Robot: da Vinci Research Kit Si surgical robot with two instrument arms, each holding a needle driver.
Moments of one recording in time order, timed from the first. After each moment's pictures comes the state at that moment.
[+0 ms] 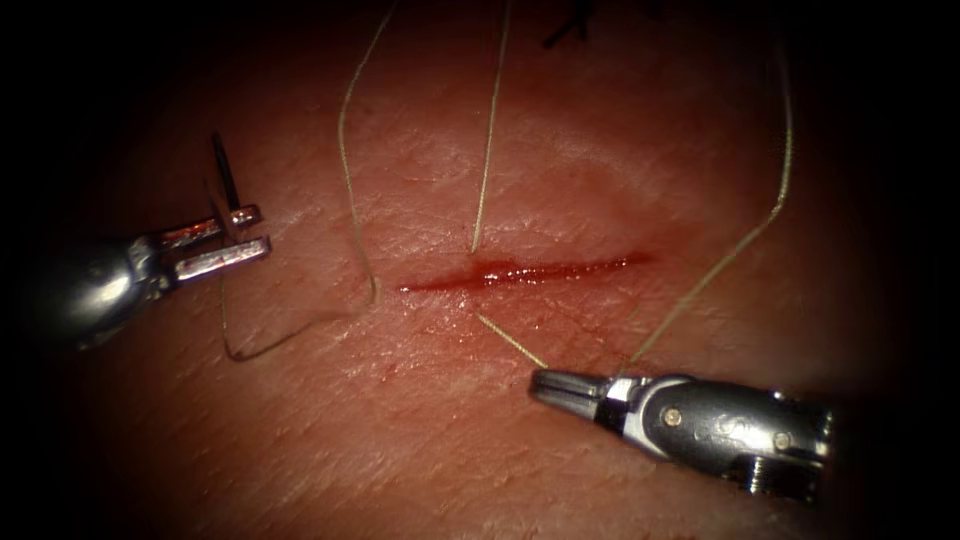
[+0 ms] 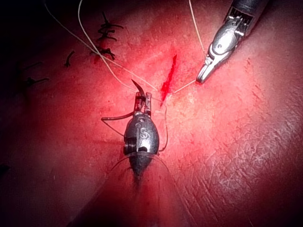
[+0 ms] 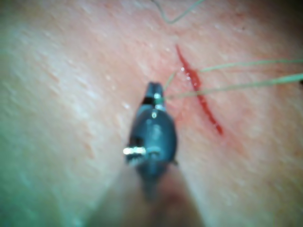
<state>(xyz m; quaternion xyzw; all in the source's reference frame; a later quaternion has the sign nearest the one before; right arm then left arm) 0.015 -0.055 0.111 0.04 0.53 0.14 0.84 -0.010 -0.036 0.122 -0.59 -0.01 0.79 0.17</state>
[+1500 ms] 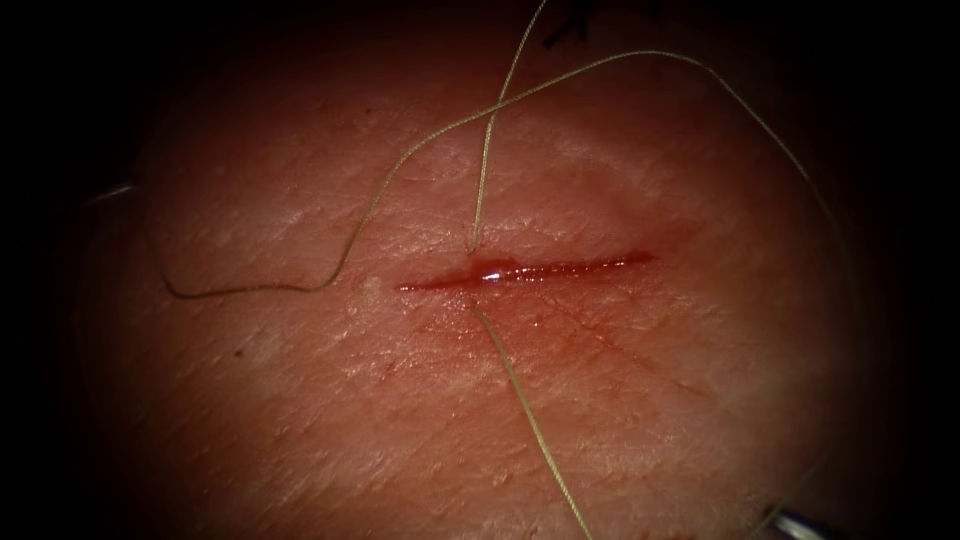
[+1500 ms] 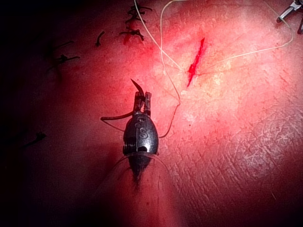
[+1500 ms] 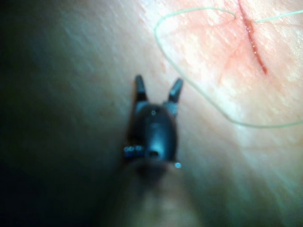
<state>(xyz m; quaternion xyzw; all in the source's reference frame) 0.002 -0.061 0.103 0.03 0.53 0.07 0.84 -0.002 -0.034 0.121 -0.57 0.03 0.80 0.22</state>
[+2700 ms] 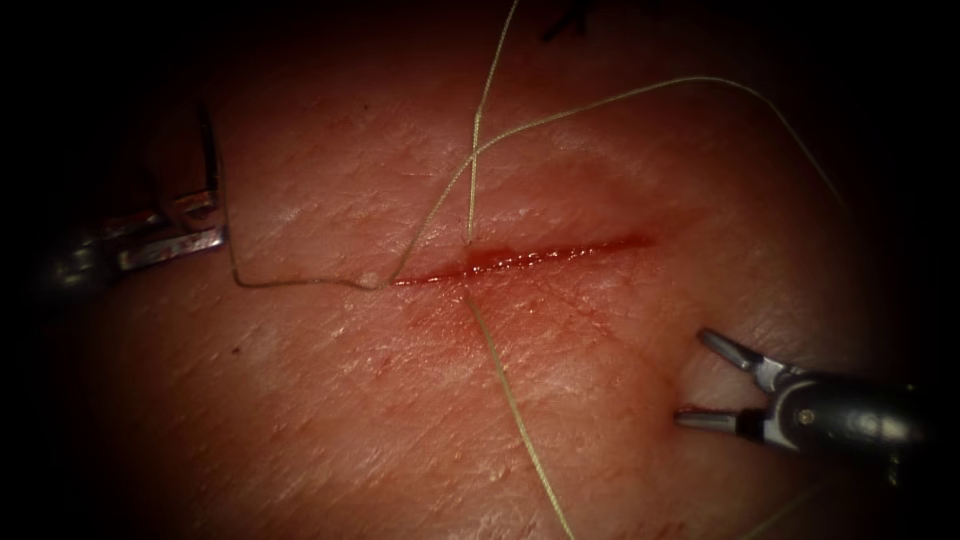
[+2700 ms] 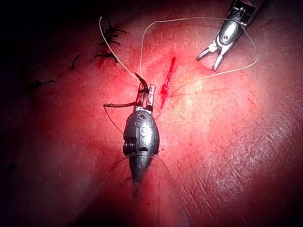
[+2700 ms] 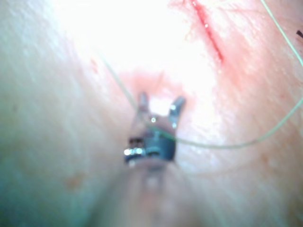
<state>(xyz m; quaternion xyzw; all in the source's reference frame) 0.008 -0.051 0.115 -0.02 0.44 0.13 0.89 -0.009 -0.036 0.117 -0.65 0.00 0.74 0.16</state>
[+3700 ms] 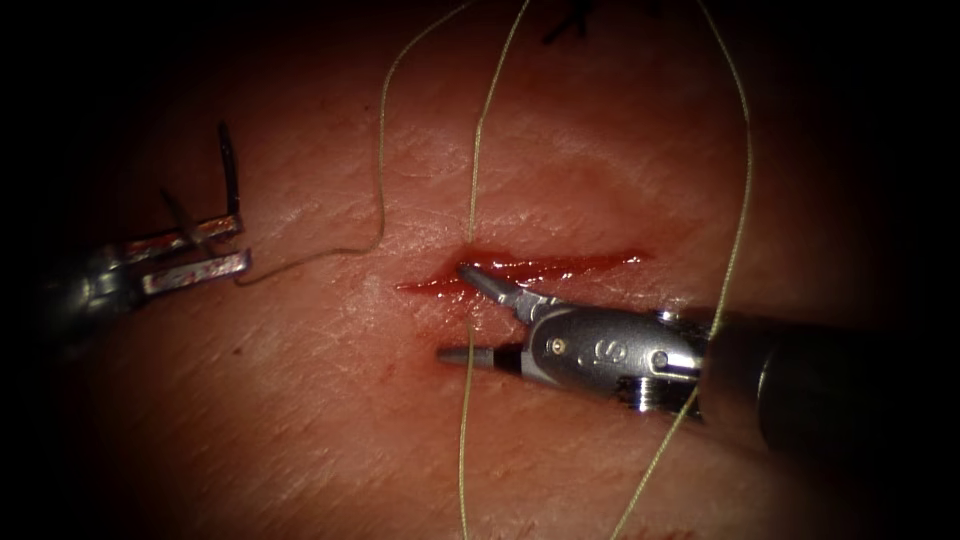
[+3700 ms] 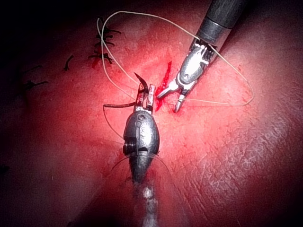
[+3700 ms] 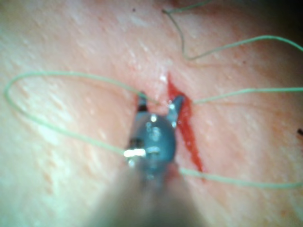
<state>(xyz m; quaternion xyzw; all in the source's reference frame) 0.024 -0.049 0.118 -0.02 0.50 0.09 0.86 -0.011 -0.037 0.118 -0.64 0.00 0.75 0.17</state>
